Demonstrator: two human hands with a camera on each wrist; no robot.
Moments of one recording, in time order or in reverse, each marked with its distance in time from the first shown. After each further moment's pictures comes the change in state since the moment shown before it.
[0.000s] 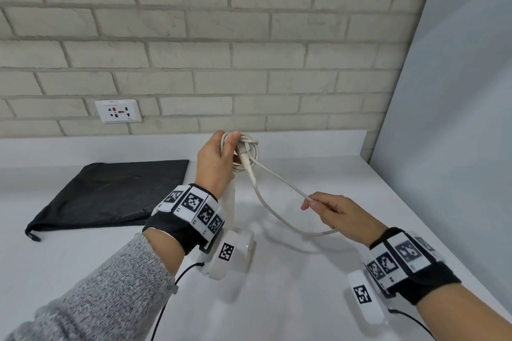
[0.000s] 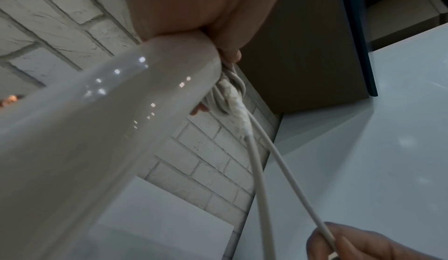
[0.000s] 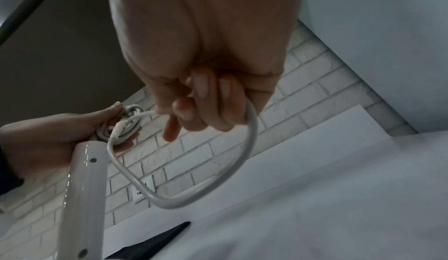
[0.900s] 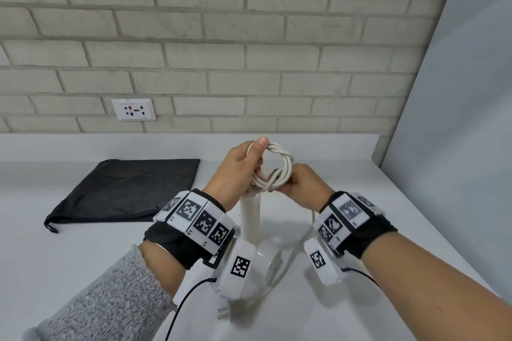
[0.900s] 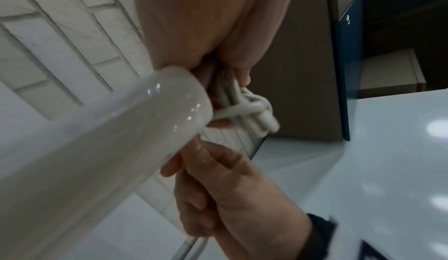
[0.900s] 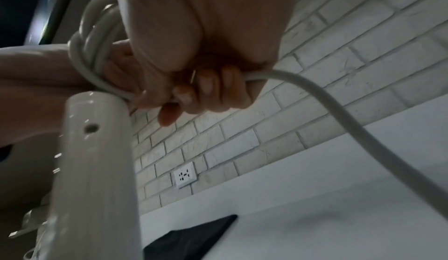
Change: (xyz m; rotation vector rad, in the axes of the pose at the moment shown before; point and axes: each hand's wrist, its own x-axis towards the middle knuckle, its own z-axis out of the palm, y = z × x) left_hand -0.027 0.038 -0.012 -0.188 -0.317 -0.182; right_hand 0.073 -0.061 0.041 -0.068 0.020 -0.162
